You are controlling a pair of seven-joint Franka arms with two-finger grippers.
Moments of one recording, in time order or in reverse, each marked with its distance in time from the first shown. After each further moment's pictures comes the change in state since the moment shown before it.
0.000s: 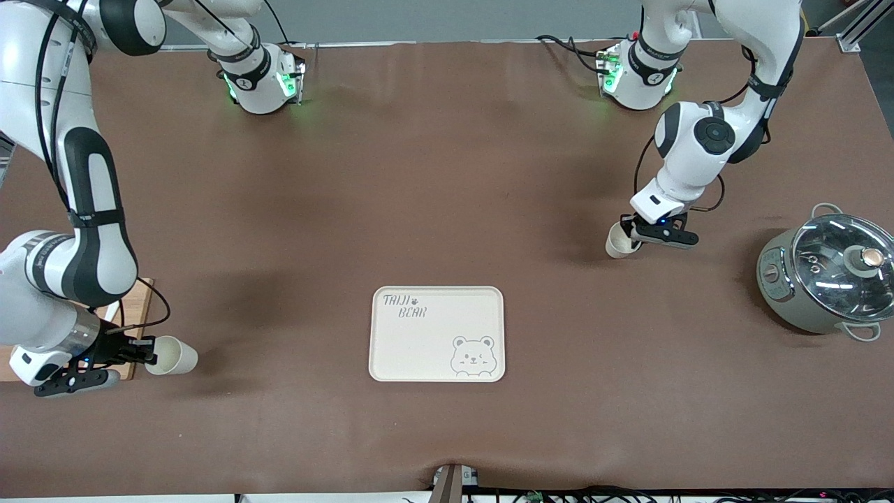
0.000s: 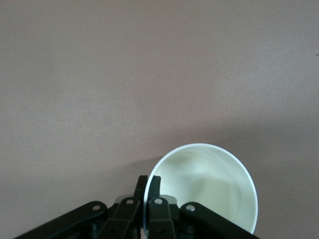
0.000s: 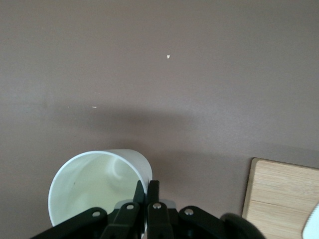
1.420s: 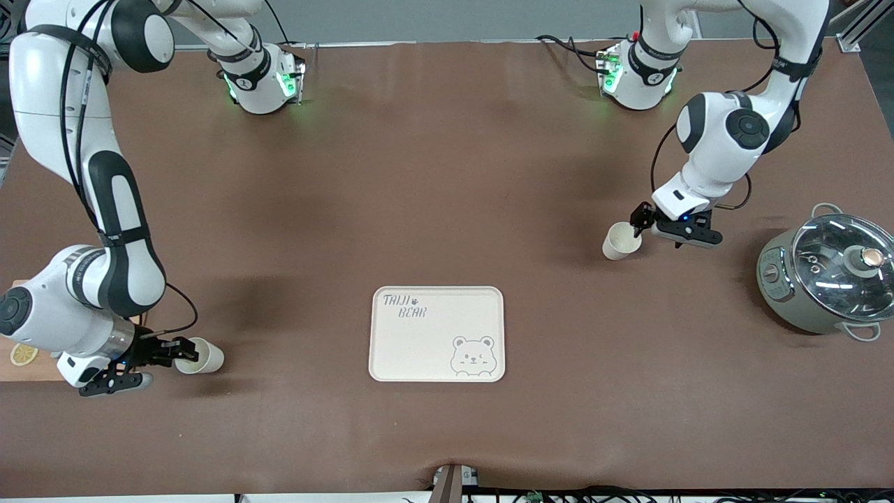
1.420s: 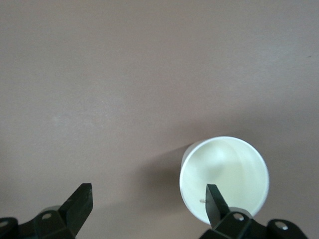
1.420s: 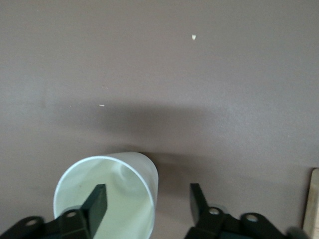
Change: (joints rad) left arm 0.085 -0.147 -0.019 0.036 -0.005 -0.223 0.127; right arm 0.010 0.079 0.019 0.003 0.066 0.053 -0.001
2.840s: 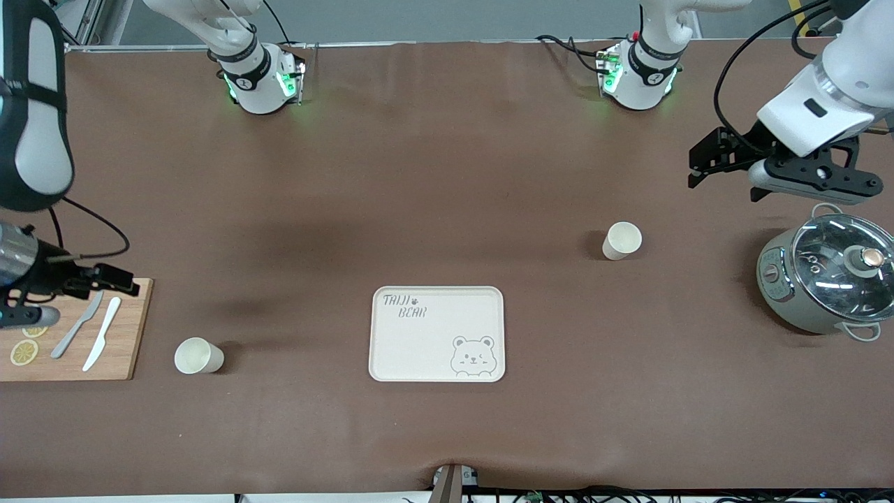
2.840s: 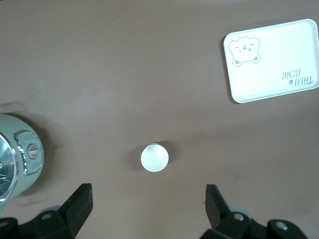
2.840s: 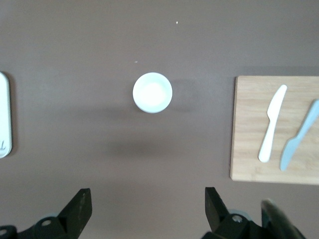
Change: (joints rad) left arm 0.001 -0.016 -0.061 0.992 -0.016 -1.097 -0.176; right arm 0.055 -0.537 -0.044 -0.148 -0.160 -0.458 0.252
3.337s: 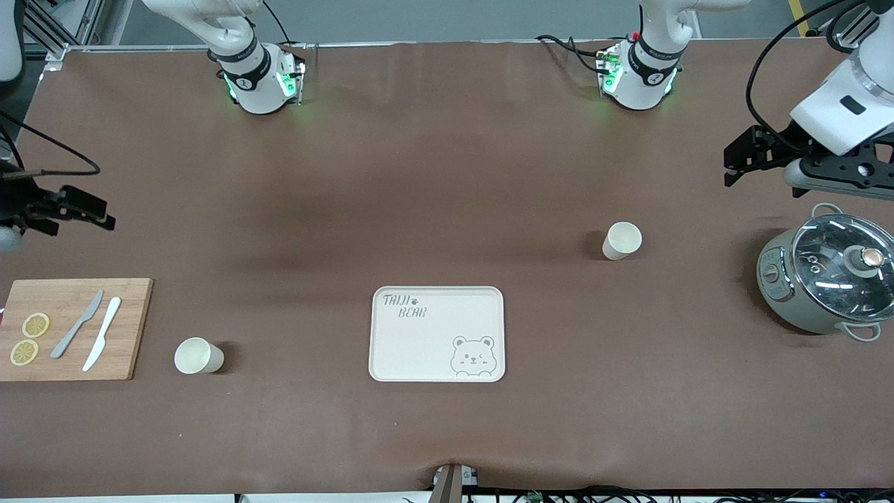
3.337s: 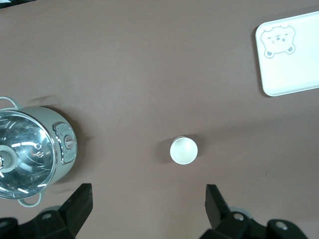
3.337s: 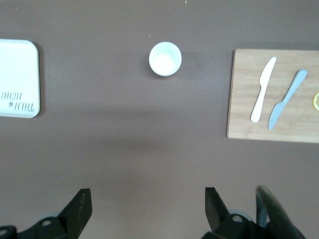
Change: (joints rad) left arm 0.041 0.002 0.004 0.022 0.075 -0.043 0.044; right arm 0.020 -0.182 0.000 -0.017 -0.024 -0.210 0.017
